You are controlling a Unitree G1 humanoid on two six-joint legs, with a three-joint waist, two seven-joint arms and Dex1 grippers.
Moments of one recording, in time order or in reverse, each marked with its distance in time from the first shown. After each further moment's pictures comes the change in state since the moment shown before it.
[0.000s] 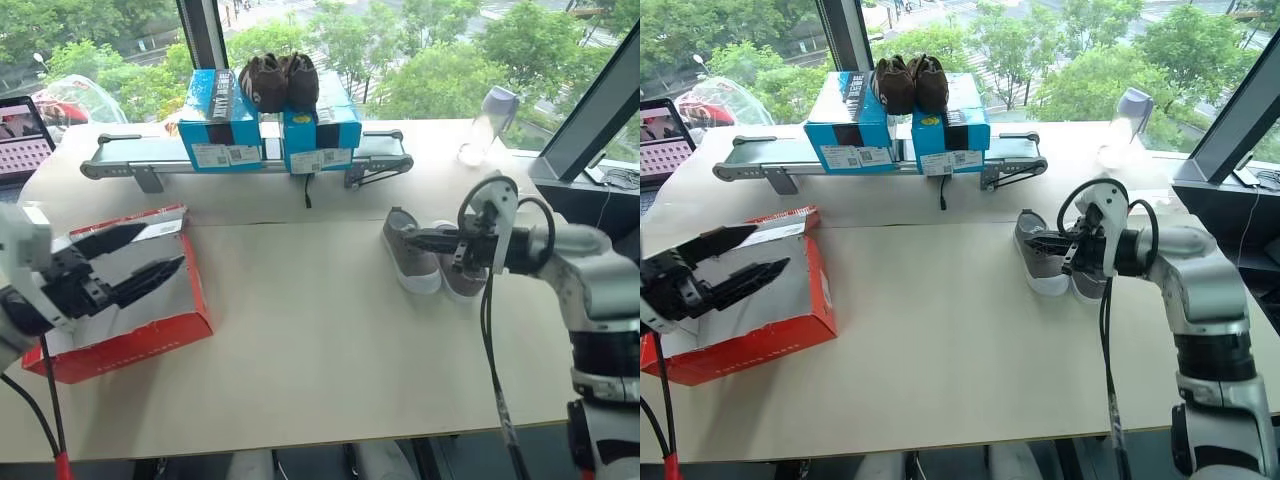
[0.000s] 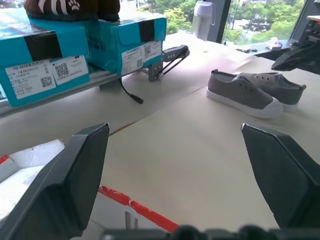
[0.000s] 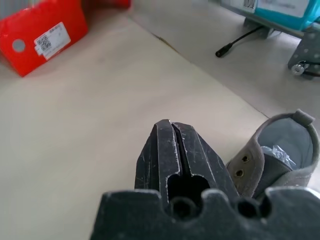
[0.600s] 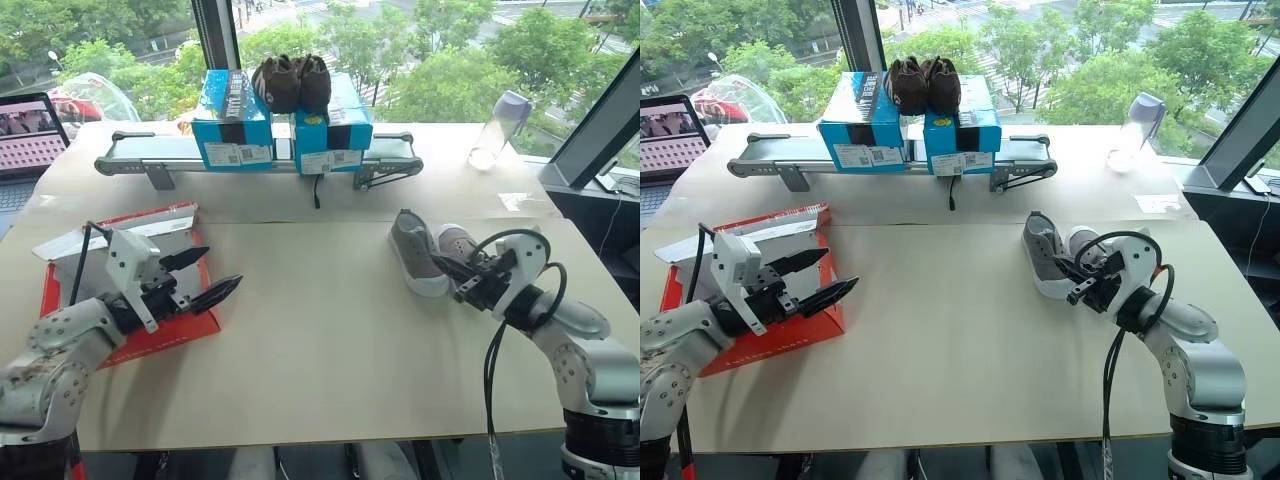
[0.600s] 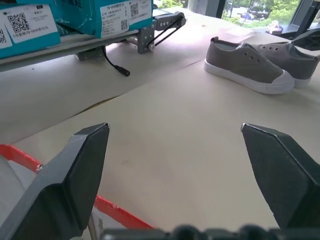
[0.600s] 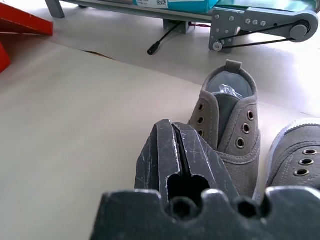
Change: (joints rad) left arm -0.098 -0.169 -0.271 0.077 0.222 -0.139 0.012; right arm 0.305 0.126 -0.106 -0.147 0.002 -0.116 -0.322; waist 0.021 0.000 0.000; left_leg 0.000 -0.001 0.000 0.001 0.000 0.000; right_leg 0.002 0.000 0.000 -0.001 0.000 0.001
